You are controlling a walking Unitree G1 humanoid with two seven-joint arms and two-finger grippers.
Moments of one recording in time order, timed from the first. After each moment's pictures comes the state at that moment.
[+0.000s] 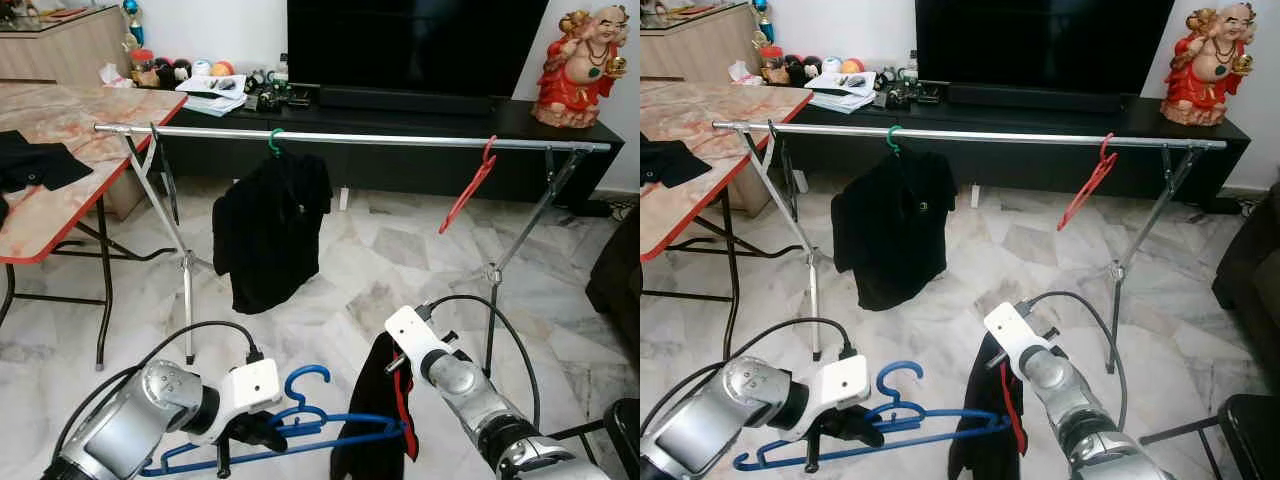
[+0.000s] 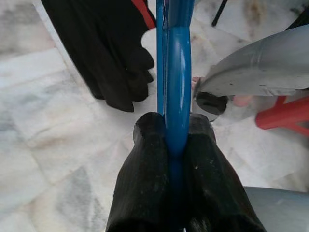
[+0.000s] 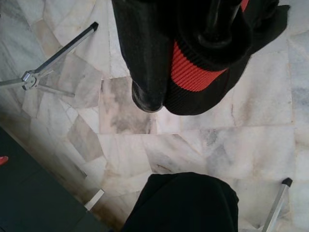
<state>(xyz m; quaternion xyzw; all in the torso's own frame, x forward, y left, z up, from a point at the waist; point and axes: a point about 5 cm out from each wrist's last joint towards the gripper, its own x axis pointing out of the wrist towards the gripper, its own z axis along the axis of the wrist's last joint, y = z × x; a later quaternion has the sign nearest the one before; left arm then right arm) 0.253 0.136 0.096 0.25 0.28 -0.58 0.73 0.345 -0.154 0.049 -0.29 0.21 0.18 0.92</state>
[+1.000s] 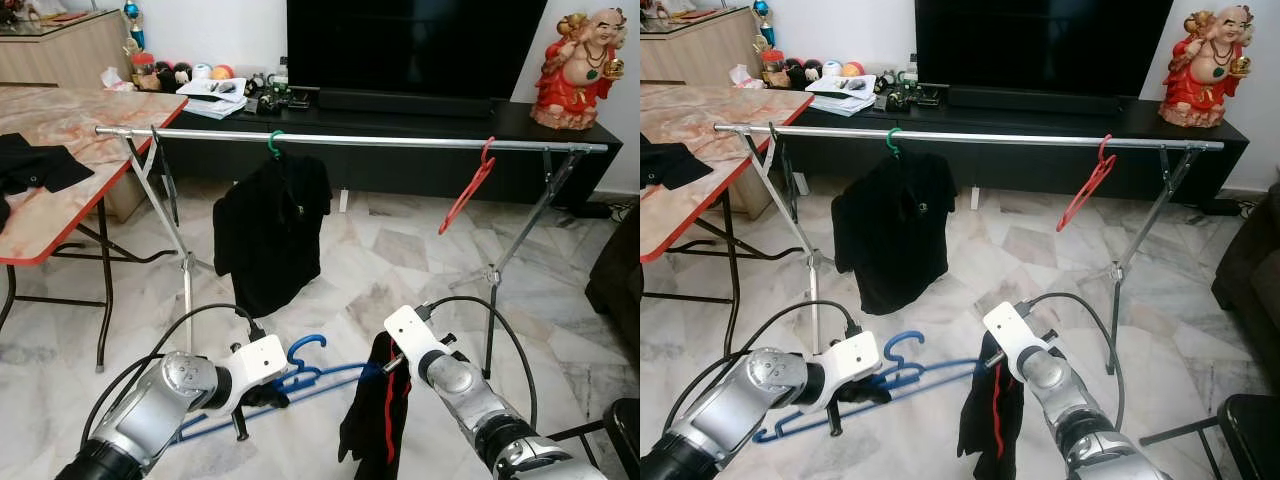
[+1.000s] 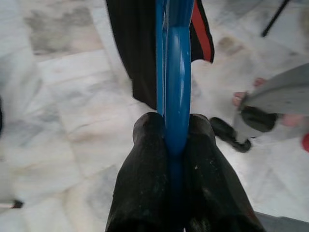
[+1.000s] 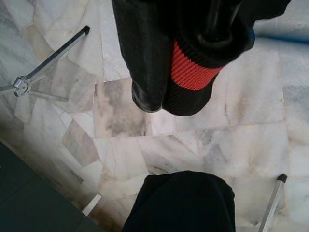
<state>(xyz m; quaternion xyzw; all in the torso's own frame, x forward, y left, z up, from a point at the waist) 0.278 0.137 0.091 0.25 0.26 -0.51 0.78 0.344 -0.152 0.047 -0.27 0.22 0.18 0.92</state>
